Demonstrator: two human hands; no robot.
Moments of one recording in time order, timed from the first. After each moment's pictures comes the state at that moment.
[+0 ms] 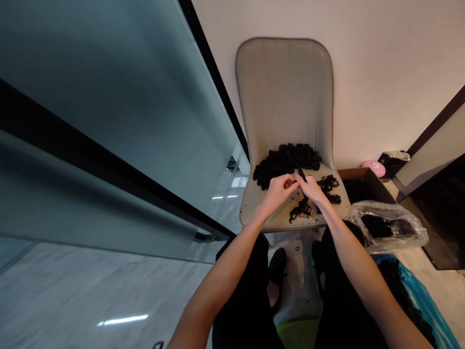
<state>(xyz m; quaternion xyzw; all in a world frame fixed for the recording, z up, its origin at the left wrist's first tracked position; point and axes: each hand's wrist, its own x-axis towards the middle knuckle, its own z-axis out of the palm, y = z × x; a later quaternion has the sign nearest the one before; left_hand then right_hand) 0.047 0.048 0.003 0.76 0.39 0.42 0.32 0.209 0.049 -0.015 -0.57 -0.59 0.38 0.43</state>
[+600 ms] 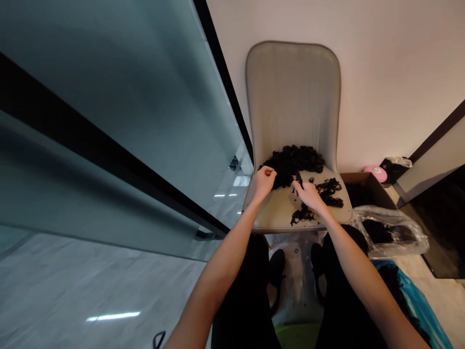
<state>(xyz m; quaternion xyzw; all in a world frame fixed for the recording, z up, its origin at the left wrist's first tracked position) 0.004 0.118 -0.032 0.57 0.56 0.52 0.29 0.192 0.042 -0.016 -0.56 -0.66 0.32 0.38</state>
